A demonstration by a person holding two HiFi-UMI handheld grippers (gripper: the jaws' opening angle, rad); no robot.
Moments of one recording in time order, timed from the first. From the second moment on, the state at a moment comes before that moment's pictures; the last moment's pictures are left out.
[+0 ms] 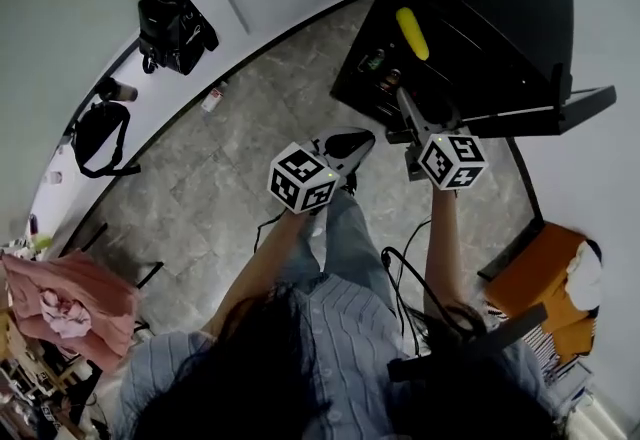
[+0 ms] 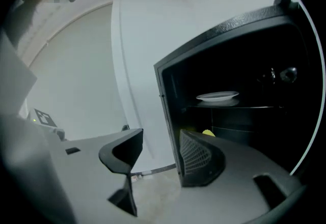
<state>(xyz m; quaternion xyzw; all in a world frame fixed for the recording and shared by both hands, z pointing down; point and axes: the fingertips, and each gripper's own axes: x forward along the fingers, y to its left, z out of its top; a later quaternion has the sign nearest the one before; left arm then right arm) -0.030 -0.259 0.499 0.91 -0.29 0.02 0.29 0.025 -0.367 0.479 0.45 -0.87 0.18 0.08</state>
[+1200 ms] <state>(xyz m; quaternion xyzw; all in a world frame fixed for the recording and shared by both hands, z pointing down) -0.045 -0.156 0.445 0.95 -0.20 0.02 0.26 -0.008 -0.198 0.406 0.48 -0.85 0.22 -0.01</state>
